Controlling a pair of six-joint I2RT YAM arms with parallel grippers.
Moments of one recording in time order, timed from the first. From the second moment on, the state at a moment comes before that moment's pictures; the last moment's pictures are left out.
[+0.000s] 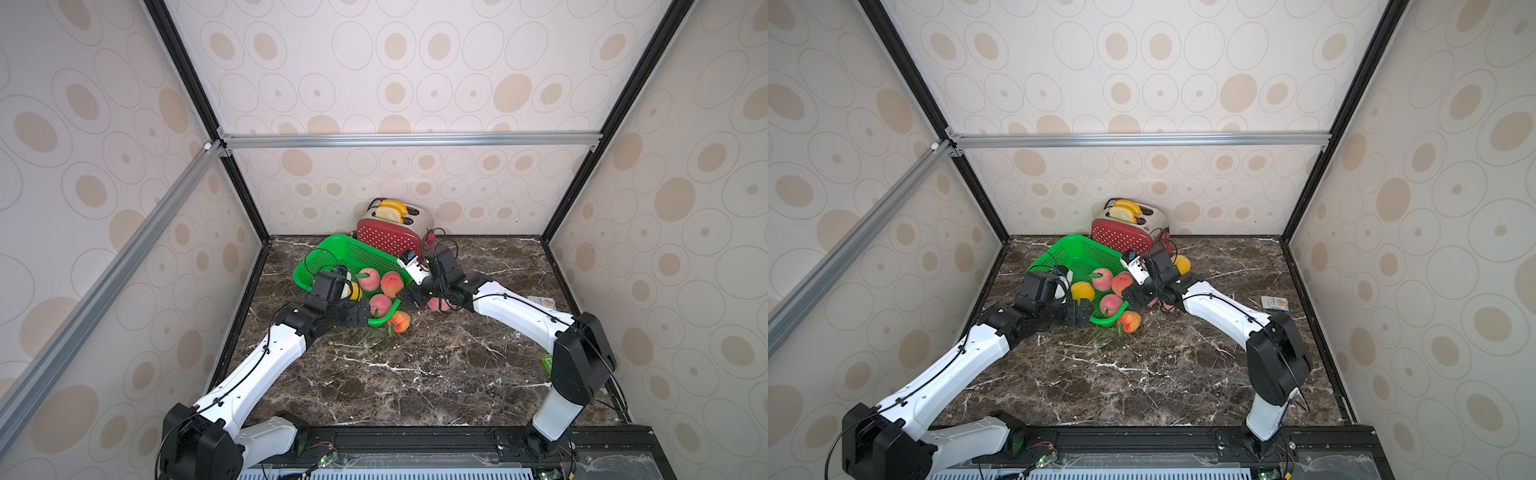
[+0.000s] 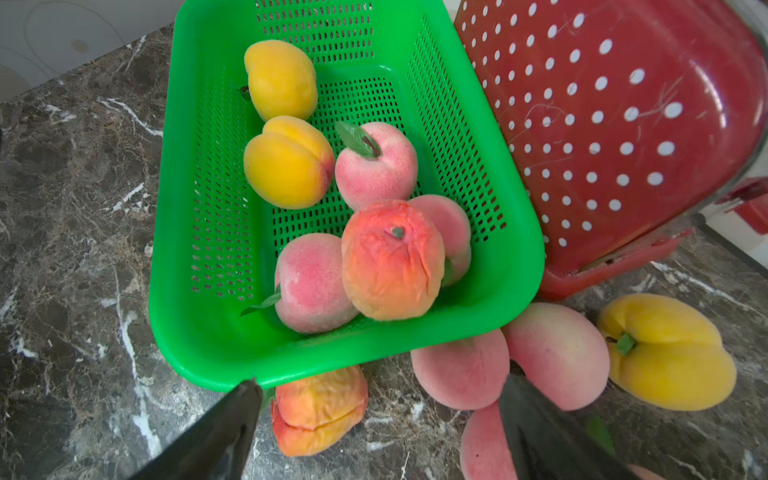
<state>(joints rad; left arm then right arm) -0.43 1.16 0.96 -0.63 -0.02 -0.31 0.76 1.70 1.32 -0.35 -0.11 -0.14</state>
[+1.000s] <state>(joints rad) -0.43 1.13 0.93 -0.62 0.11 -0.32 0.77 1.74 0.99 -0.07 -0.29 -0.06</state>
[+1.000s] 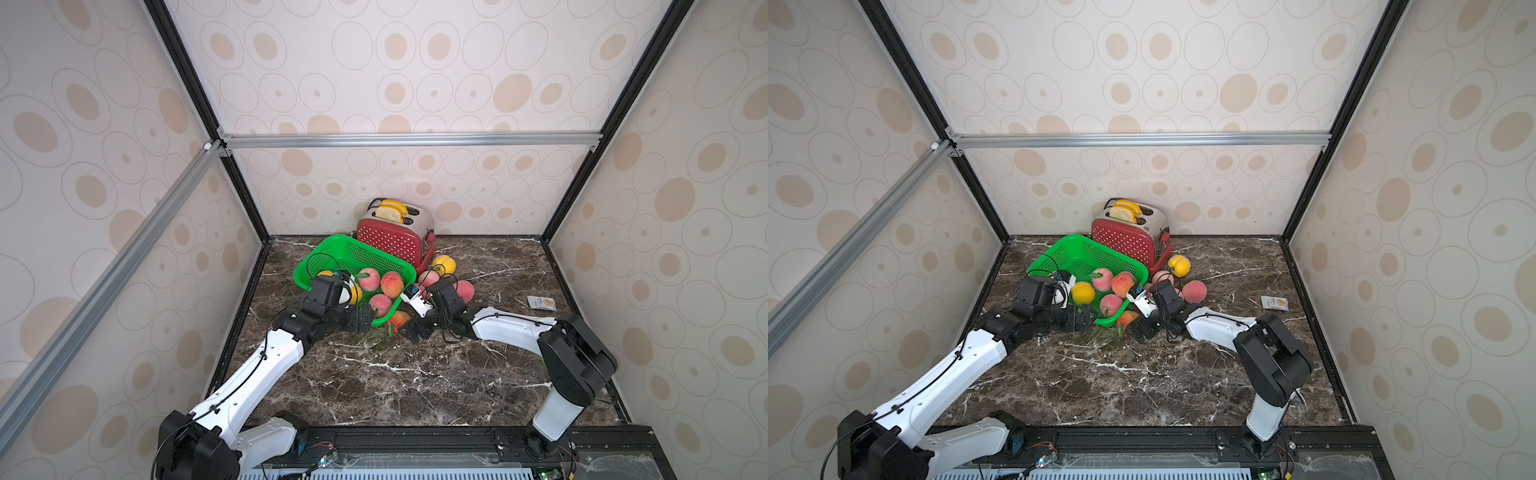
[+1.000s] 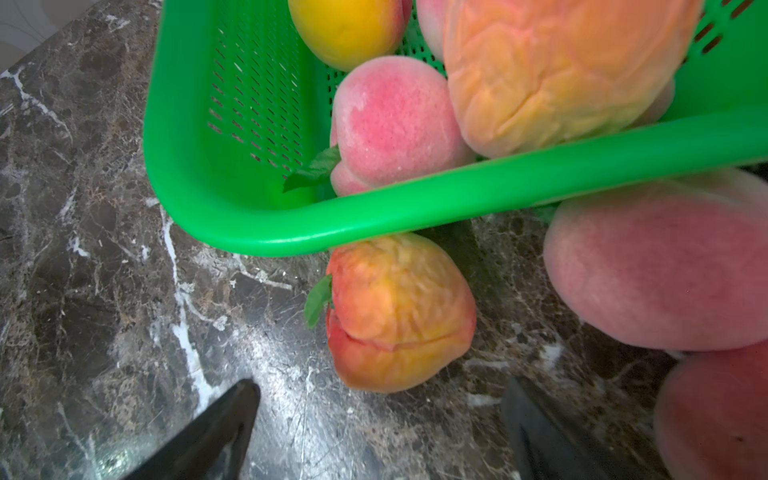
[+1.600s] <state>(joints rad) -0.43 1.13 0.93 -0.62 0.13 -0.31 0.77 1.83 1.01 -0.02 -0.29 -0.04</state>
